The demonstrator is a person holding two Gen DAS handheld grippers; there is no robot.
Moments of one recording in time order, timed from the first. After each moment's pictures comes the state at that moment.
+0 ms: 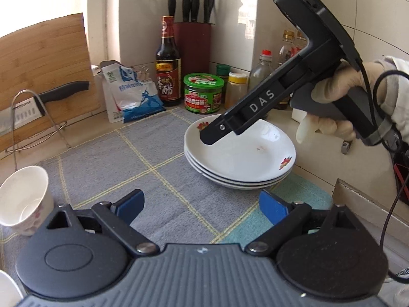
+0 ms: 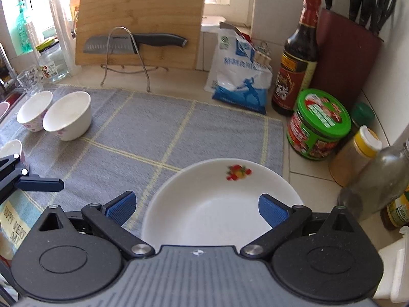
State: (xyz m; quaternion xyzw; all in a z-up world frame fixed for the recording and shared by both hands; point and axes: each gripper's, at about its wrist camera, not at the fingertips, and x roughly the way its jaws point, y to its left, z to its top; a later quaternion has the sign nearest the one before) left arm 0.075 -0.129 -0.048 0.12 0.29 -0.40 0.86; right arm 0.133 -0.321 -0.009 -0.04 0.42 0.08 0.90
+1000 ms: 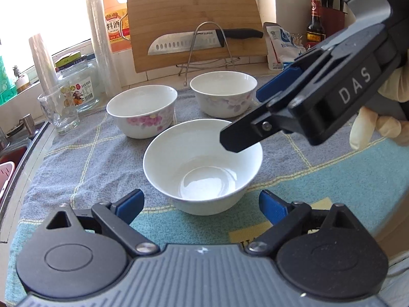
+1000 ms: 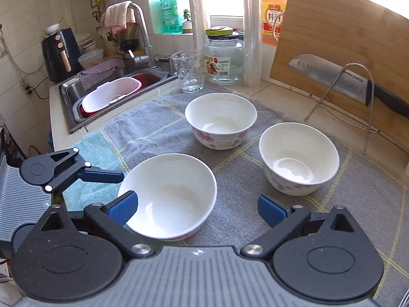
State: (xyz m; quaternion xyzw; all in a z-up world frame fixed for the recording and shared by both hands) left arm 0.056 0.076 -0.081 0.11 0.32 -0.15 0.93; right arm 0.137 -0.066 -0.034 -0.09 0.37 0.36 0.85
